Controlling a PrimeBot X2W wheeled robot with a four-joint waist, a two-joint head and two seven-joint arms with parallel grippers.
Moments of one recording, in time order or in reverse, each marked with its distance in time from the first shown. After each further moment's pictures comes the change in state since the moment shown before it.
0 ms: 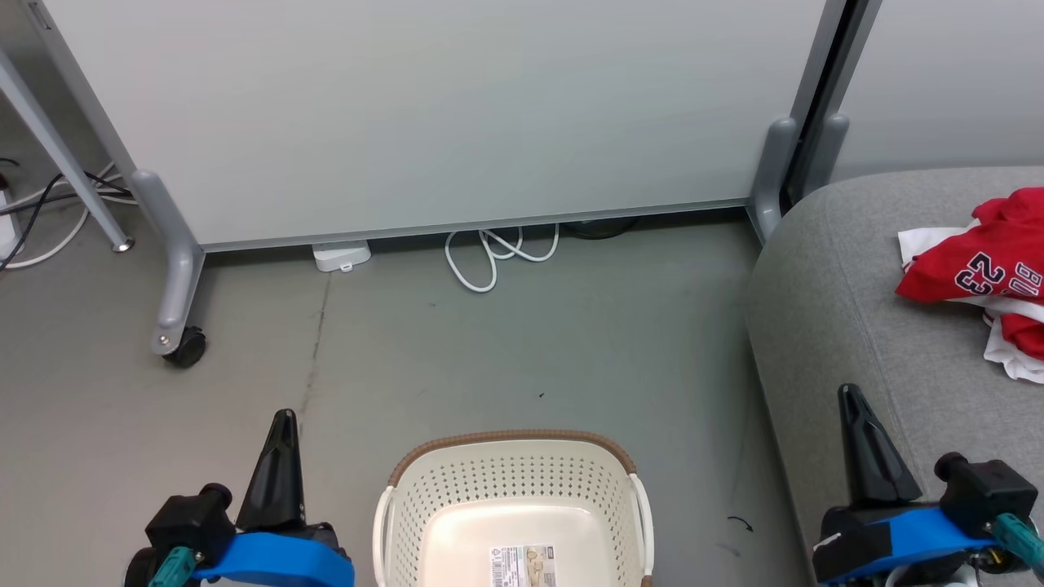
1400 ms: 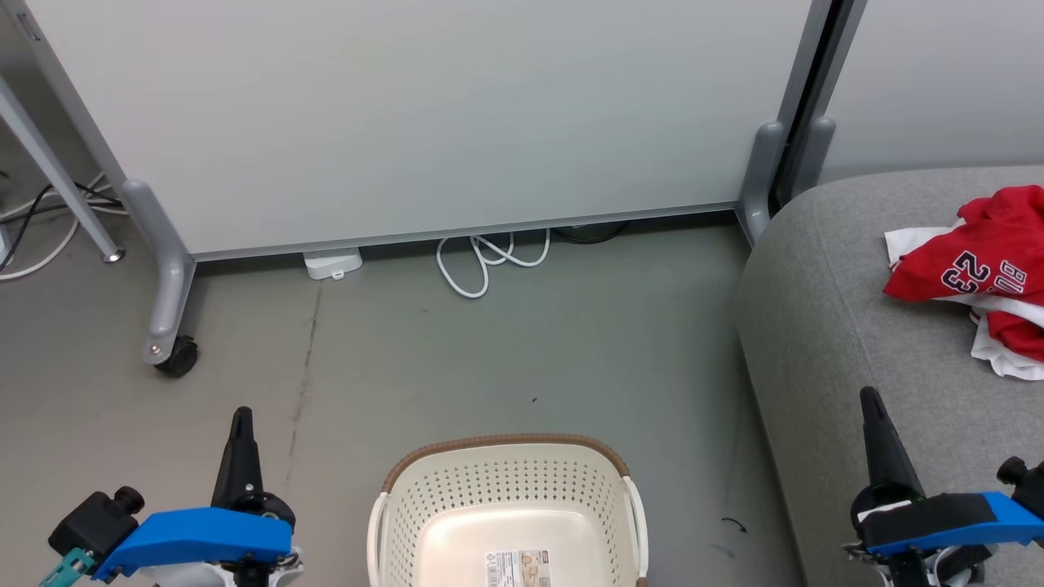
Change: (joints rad) left arm -0.033 -0.001 0.073 -0.010 -0.685 -0.013 0.174; right arm -0.018 0.000 -0.025 0.017 0.720 0.000 0.175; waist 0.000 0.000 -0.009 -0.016
